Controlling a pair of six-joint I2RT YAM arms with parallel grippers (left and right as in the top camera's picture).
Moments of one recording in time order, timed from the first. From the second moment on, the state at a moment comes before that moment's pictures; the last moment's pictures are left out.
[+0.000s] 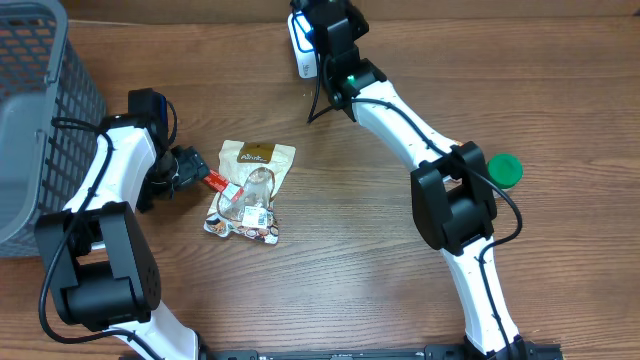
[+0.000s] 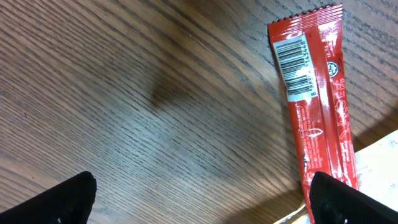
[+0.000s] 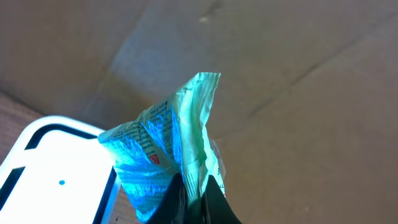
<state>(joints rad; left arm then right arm) 0.15 1.87 1.30 -0.96 -0.10 -0.49 0.50 2.43 2.07 0.04 0.53 -0.52</state>
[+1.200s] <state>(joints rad) 0.15 1.87 1.30 -0.96 -0.10 -0.49 0.62 2.48 2.08 -0.08 0.58 -0.64</state>
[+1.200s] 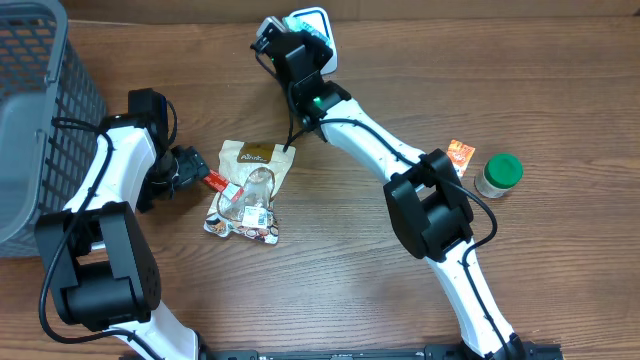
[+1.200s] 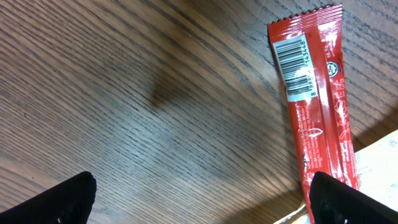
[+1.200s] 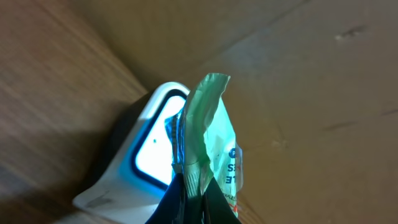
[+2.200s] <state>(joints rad) 0.15 1.87 1.30 -0.96 -0.10 -0.49 0.63 2.48 2.08 -0.12 0.53 -0.64</state>
